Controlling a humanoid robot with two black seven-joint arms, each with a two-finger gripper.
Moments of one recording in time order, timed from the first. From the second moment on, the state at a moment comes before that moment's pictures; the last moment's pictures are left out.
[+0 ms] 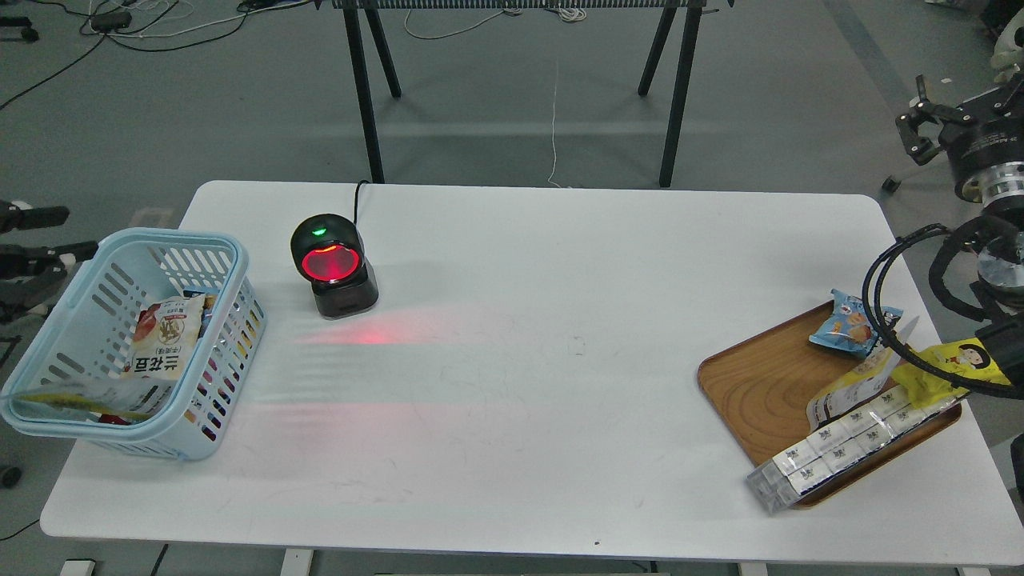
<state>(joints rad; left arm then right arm) -1.27 1.41 0.10 -1.45 1.68 0.06 -0.49 0.88 -0.41 0.77 0.33 0.27 0.49 0.35</state>
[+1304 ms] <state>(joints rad) -1.06 0.28 -0.49 -0.28 -0.11 -0.48 -0.43 0.95 -0.38 0.89 0.31 0.28 0.49 0.21</state>
